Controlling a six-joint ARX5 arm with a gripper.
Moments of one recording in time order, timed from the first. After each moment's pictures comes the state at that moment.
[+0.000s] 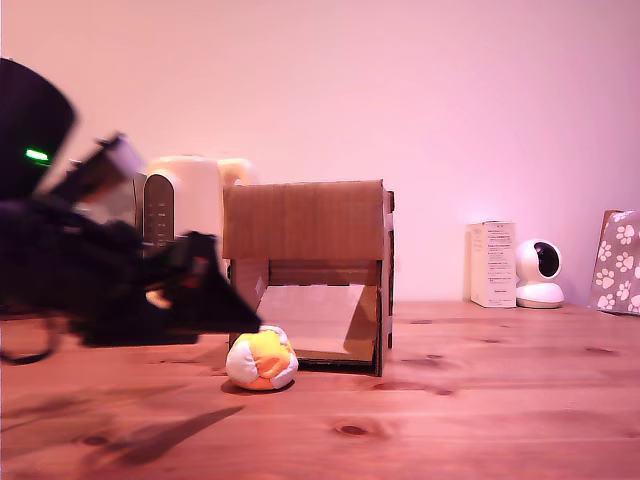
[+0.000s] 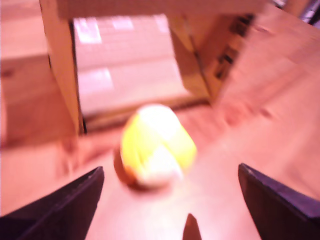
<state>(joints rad) -0.51 1.69 0.46 0.77 0.29 -0.13</state>
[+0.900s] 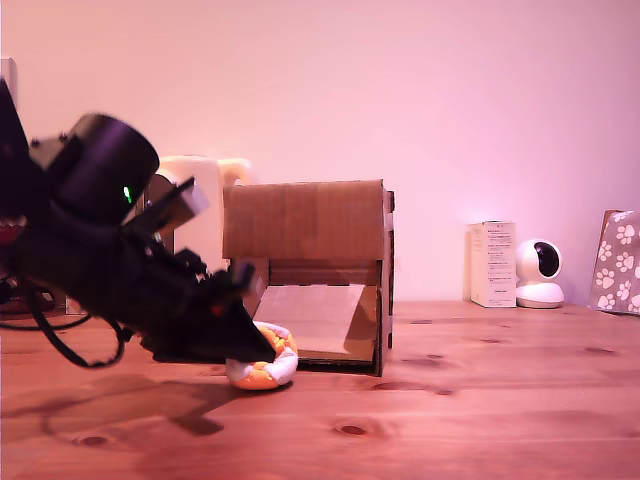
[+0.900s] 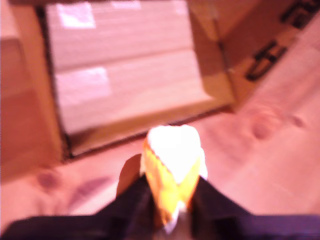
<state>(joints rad) -0.51 1.79 0.66 0.50 0.40 -0.13</state>
